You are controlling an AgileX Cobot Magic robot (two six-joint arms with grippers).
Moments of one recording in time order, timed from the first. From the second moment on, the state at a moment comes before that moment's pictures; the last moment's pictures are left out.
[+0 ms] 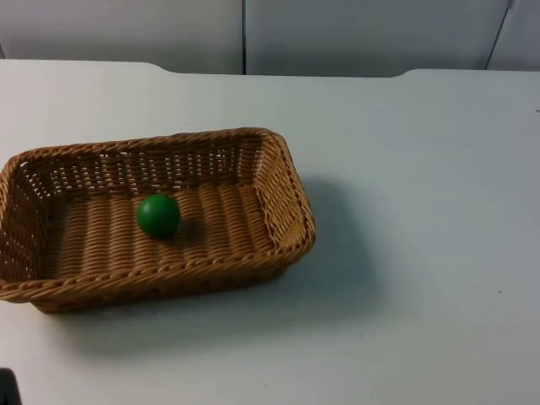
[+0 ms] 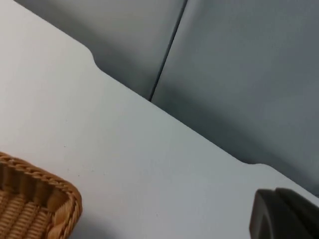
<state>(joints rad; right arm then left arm) 0.49 1.65 -1.76 -0.18 0.86 -0.17 -0.20 0.10 -0.54 -0.16 1.01 0.15</state>
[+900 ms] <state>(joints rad) 0.55 0.54 -0.89 -0.05 1.07 -0.14 -0.20 0.01 -0.52 -0.11 1.09 0.13</state>
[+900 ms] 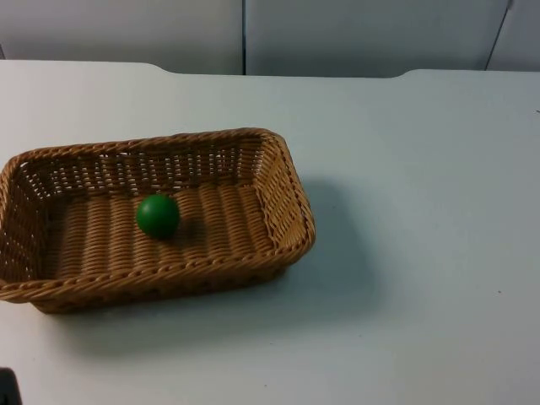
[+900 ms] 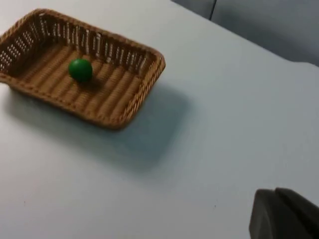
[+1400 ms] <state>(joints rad) 0.56 0.00 -0.53 0.02 1.07 -0.13 -0.20 0.01 -0.52 -0.05 1.09 0.15</state>
